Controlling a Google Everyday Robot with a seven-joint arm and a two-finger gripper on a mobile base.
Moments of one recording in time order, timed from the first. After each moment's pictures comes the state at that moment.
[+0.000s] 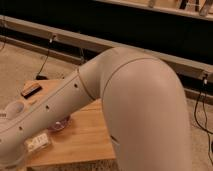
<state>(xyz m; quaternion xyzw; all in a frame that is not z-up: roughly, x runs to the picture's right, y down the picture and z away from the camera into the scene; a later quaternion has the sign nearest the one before) -0.337 0.301 0.561 -0.37 -0.15 -0.10 0.91</state>
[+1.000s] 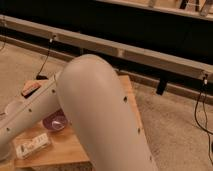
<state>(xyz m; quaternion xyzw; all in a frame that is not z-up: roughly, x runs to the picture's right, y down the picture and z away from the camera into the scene) -0.431 0.301 0.626 -0.32 -0.18 -0.13 0.92</state>
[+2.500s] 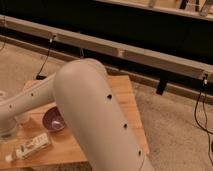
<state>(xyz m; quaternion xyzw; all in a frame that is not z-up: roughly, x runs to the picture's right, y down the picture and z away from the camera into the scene) -0.424 0.239 0.687 -0.34 -0.15 -0.13 0.92</state>
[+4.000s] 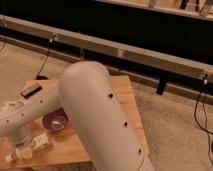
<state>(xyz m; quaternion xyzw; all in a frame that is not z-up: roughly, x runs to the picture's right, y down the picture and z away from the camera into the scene) -0.390 0.294 0.710 -0.36 -0.13 -0.16 0.91</state>
